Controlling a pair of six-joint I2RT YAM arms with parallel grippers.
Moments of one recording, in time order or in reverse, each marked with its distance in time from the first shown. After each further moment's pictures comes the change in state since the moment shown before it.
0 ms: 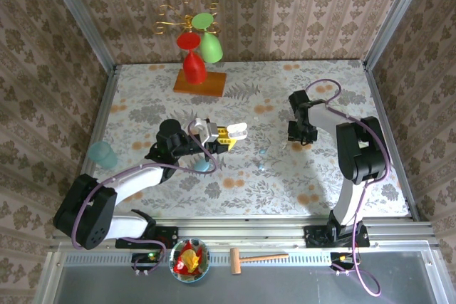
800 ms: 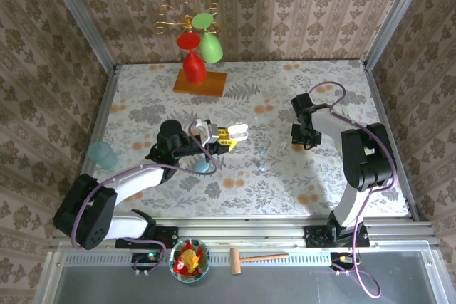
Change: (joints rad) left arm -0.008 -0.001 -0.003 0.000 -0.003 0.003; right arm -0.005 -0.081 -0.071 0.011 0.037 0.008
